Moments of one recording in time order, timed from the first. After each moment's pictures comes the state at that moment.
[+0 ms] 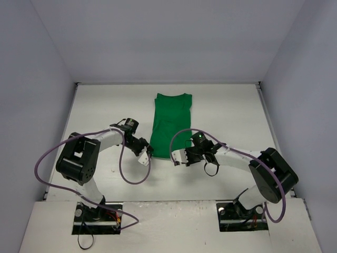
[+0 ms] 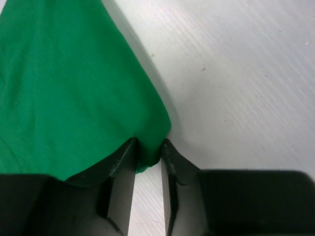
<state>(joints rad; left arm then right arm) -0.38 1.72 0.95 -0.57 0.77 1.98 0.64 1.49 0.61 -0.09 -0.34 -1.16</state>
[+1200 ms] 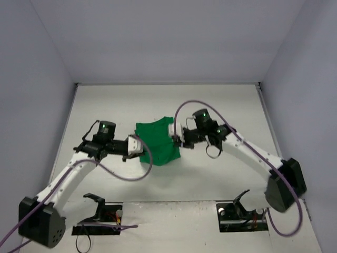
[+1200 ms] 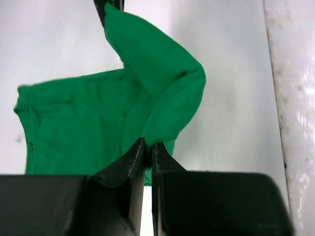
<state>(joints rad) -0.35 1.00 0.76 -0.58 0.96 0.97 0.65 1.31 0.93 -0.38 -0.67 -0.85</state>
